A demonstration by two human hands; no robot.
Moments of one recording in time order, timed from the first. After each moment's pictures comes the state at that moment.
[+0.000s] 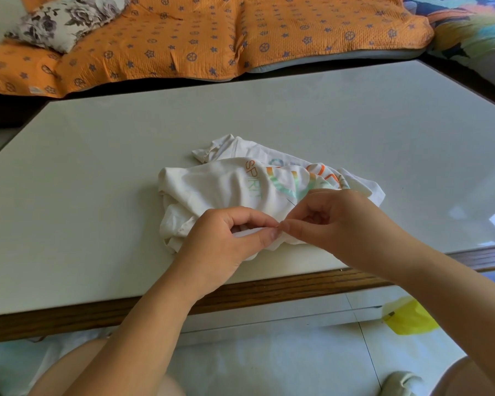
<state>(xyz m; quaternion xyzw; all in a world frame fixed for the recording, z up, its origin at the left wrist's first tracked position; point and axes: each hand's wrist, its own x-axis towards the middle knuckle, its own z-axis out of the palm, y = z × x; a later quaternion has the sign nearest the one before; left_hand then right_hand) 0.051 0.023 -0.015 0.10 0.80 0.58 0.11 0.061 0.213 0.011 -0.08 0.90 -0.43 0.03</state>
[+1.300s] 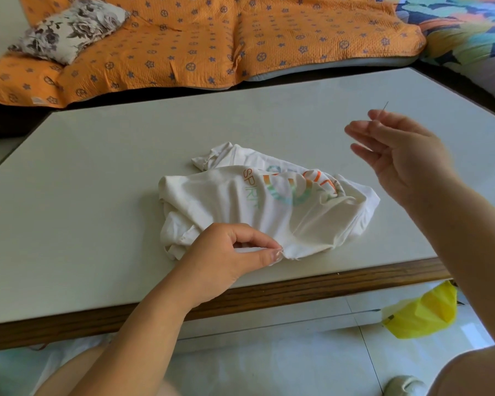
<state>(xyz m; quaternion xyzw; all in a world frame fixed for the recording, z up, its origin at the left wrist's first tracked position) 0.053 0.020 -0.015 0.10 0.82 0.53 0.17 -0.016 0.285 0.020 0.10 0.55 -0.82 -0.14</state>
